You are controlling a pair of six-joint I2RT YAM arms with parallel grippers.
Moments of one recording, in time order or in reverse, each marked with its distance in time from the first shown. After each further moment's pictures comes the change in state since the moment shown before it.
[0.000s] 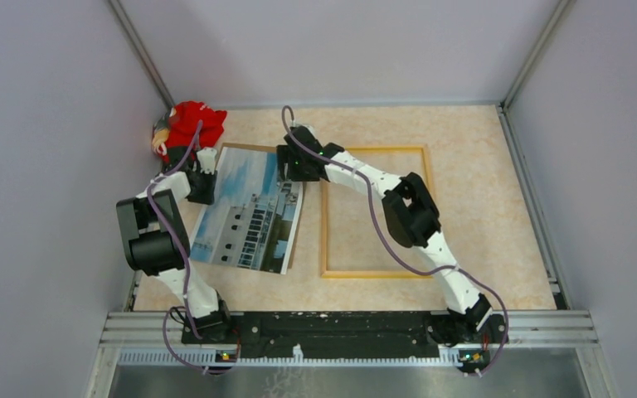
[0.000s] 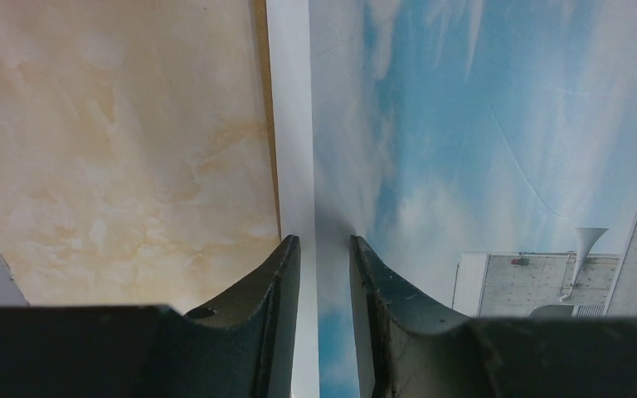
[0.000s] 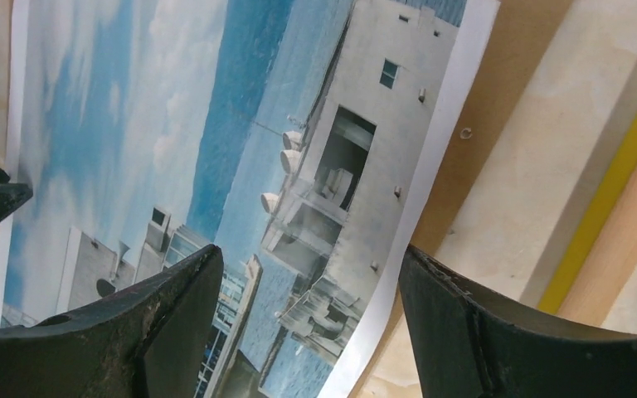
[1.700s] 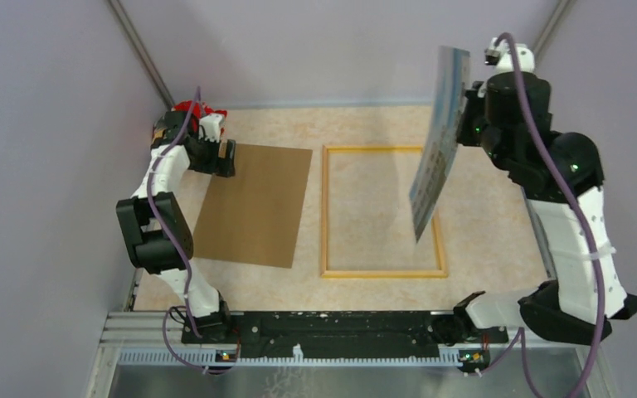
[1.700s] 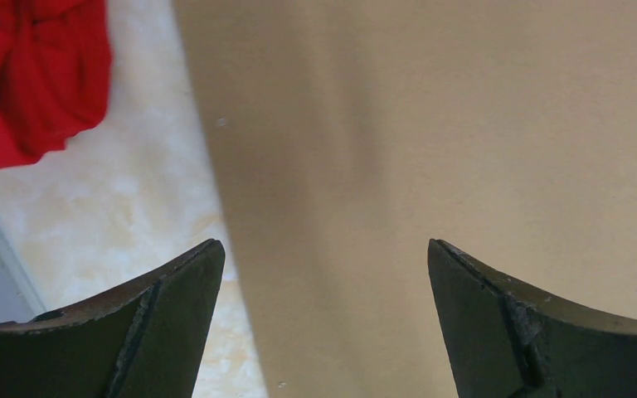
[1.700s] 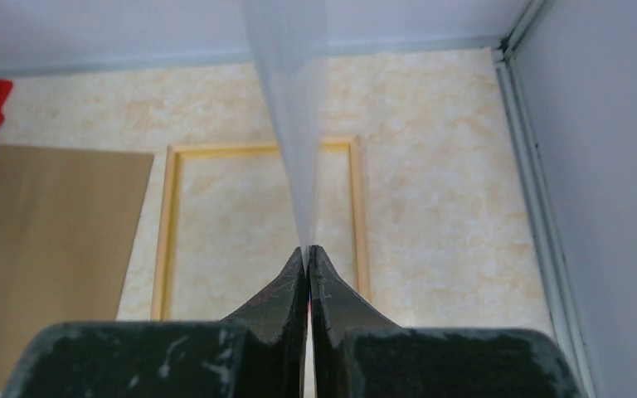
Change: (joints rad) left arm -0.060 -0.001 0.348 -0.292 0.140 -0.050; right arm -0.249 -1.098 -0.111 -0.670 0.427 -0.346
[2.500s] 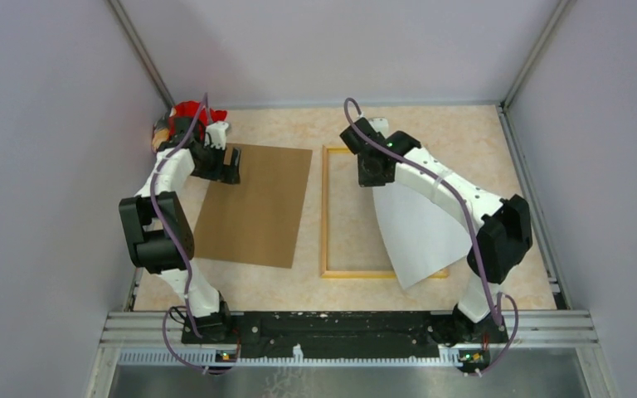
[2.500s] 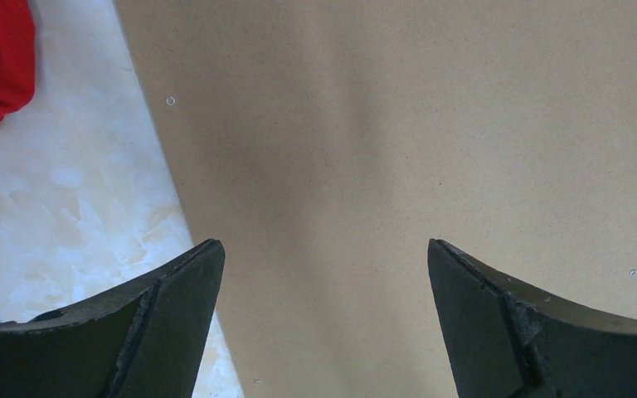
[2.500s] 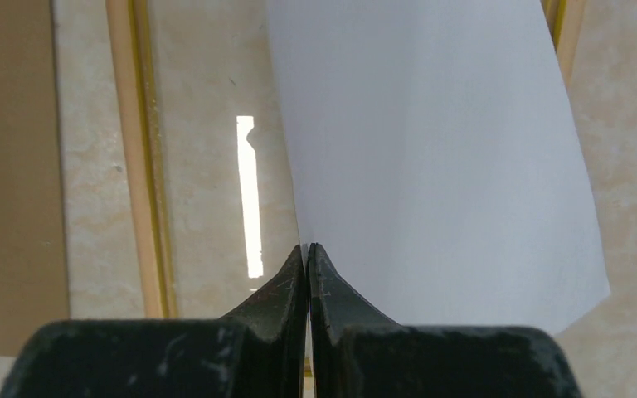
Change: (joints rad) left arm -0.040 0.000 -0.051 -0.006 0.008 -0.001; right arm 0.181 0.409 -0.373 0.162 -0.065 0.259
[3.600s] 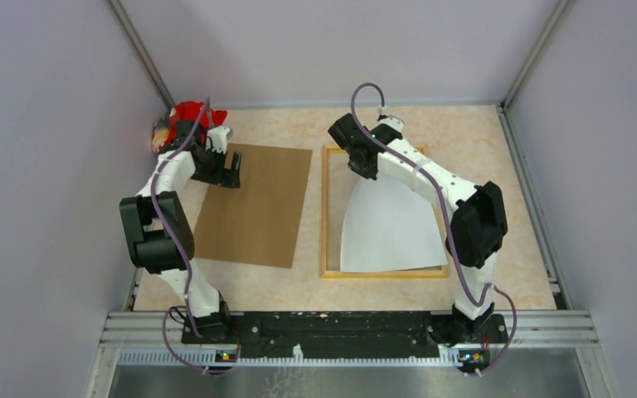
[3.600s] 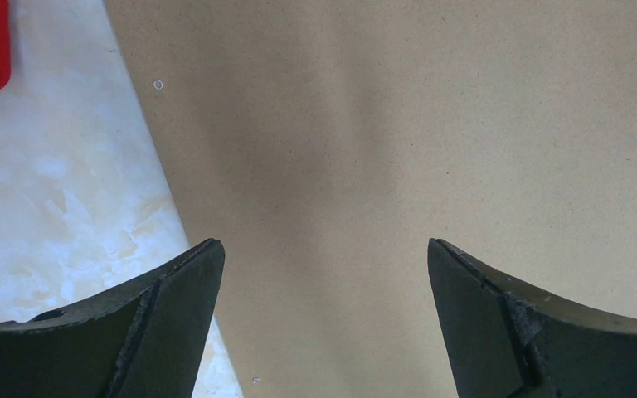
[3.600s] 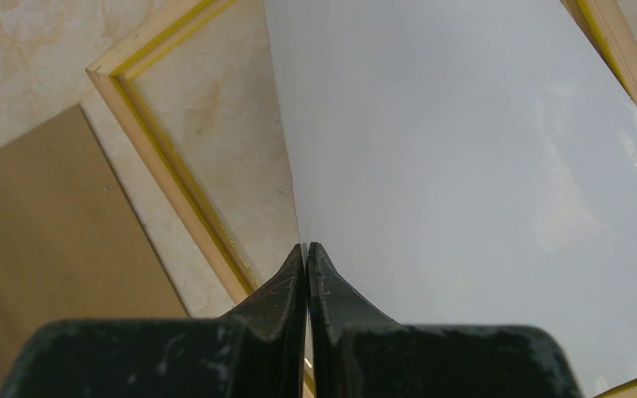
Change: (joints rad) left arm 0.000 0.000 -0.039 0.011 -0.013 0.013; right arm -0.009 0.169 0.149 -0.034 0.175 0.644
